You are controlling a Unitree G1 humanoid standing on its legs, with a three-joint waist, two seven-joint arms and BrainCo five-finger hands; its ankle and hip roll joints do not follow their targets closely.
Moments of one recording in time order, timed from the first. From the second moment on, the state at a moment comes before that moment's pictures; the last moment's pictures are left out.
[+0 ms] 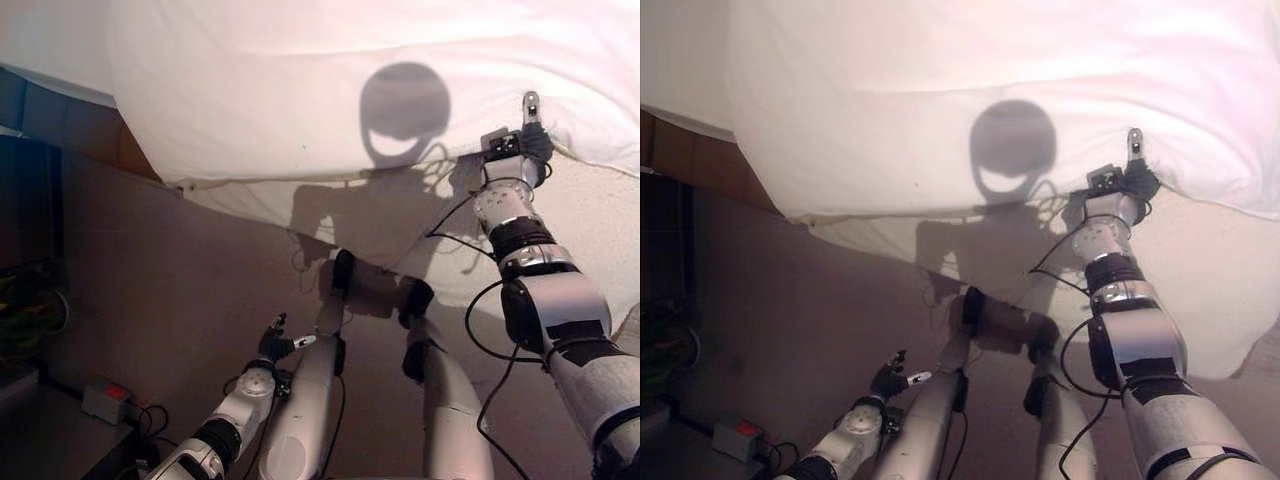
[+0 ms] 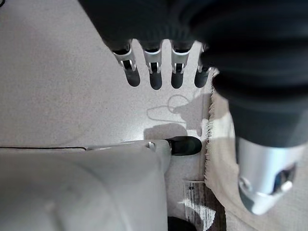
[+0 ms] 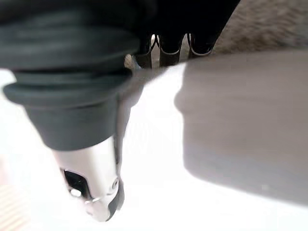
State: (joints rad) left arm -0.28 0.24 -0.54 0.83 -0.39 -0.08 0.28; right arm -1.21 -0.42 -0.02 1.05 1.17 -0.39 -0.55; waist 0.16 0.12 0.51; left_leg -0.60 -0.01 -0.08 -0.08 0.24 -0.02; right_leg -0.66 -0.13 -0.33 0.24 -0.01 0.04
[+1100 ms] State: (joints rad) left arm -0.59 0.26 -0.78 0.16 -1.22 -0.10 0.10; right arm -1.17 -0.36 0.34 0.62 1.11 -0.32 -0.40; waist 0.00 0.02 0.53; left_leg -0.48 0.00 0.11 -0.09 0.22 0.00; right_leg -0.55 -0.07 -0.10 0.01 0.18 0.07
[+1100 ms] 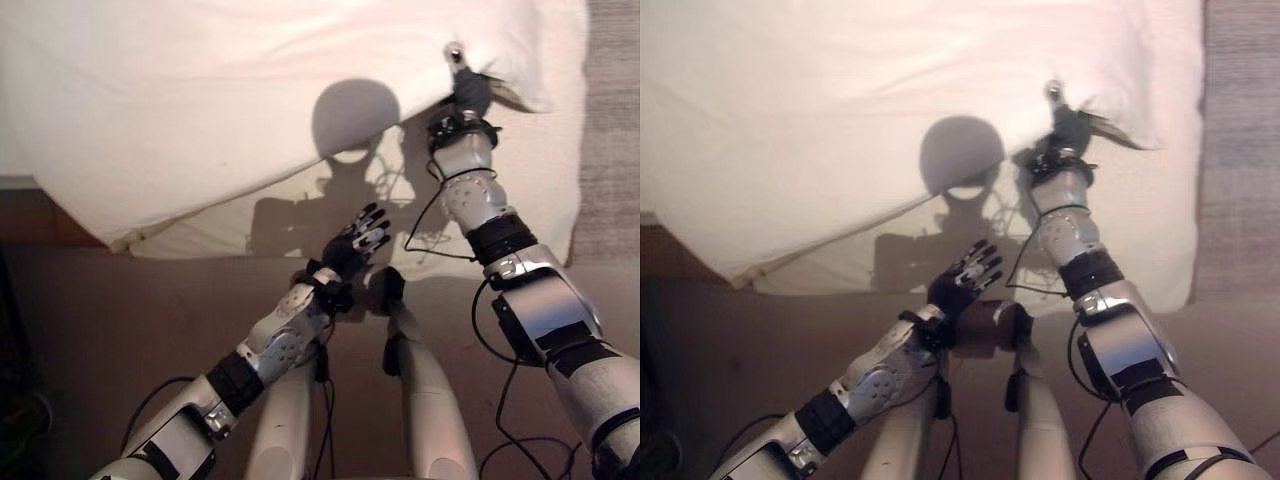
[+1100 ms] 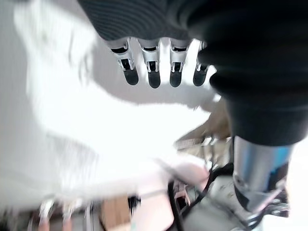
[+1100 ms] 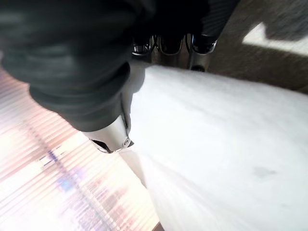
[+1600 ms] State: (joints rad) left arm -0.86 0.16 -0.46 0.36 -1.45 -0.27 0.22; right arm -1.06 -0.34 0.36 0.50 1.10 -0.31 -0.39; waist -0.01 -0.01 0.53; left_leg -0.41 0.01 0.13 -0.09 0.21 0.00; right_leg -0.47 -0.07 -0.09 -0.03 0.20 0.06
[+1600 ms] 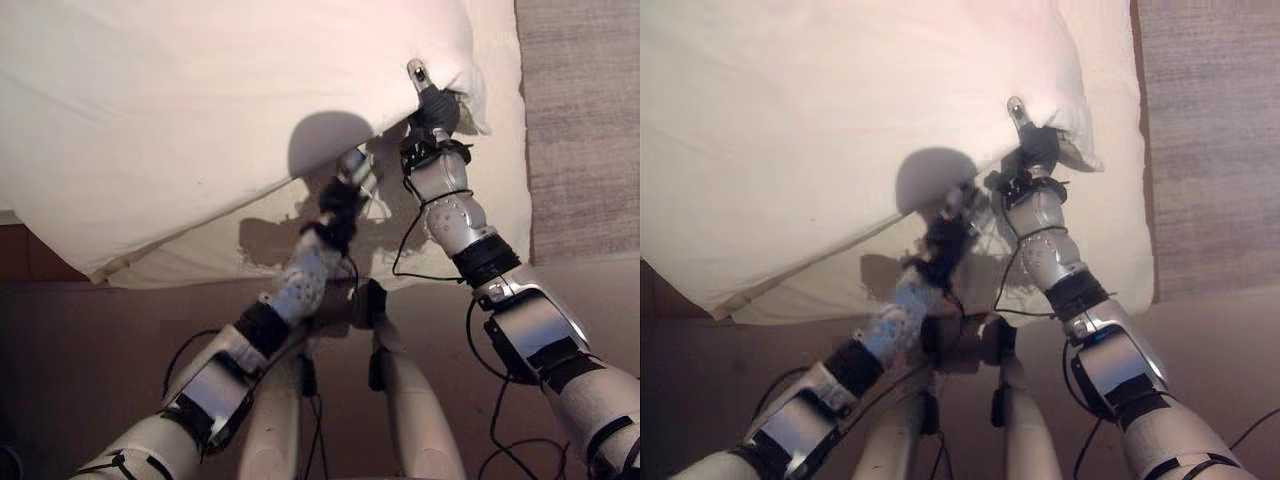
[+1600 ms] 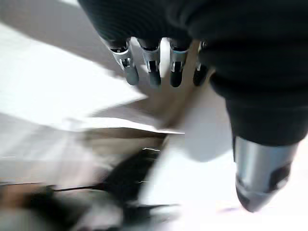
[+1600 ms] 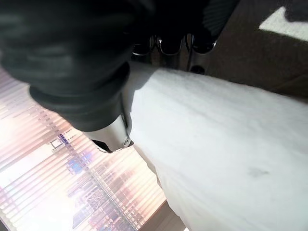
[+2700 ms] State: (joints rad) left arm -0.85 0.11 -0.12 0.49 -1.32 -0.45 0.51; right arm -0.80 -0.16 0.31 0.44 1.06 -0.32 -0.39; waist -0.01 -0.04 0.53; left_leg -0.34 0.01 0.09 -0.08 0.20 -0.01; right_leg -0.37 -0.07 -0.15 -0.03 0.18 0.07
